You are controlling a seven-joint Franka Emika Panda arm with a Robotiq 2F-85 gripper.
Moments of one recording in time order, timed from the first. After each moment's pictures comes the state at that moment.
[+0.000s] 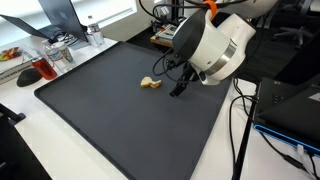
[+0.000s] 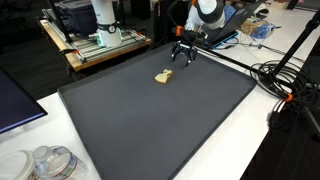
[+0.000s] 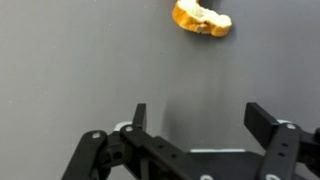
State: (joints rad) arm 1.17 1.36 -1.11 -1.34 -2.51 4.21 1.64
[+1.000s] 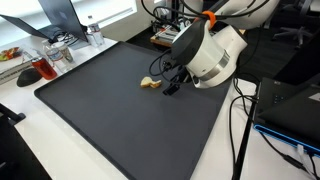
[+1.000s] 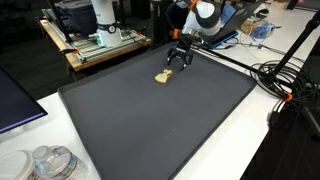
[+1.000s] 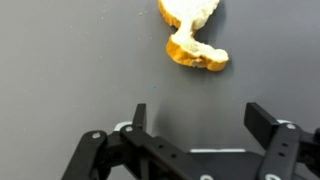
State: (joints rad) arm 1.20 1.46 -1.17 -1.36 -2.51 4.21 1.64
